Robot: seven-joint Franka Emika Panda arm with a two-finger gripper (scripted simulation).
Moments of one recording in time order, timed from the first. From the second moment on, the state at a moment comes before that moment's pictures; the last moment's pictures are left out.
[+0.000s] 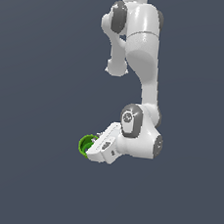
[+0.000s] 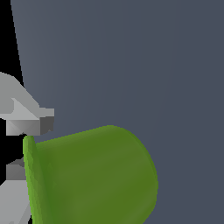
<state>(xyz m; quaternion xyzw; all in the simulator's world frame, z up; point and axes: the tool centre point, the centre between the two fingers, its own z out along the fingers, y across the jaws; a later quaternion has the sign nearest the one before) 0.042 -0.058 0.078 0.78 0.43 -0.35 0.28</state>
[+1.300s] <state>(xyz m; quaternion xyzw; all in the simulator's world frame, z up) -0.110 0.101 0.155 0.78 0.43 -0.35 0.28</state>
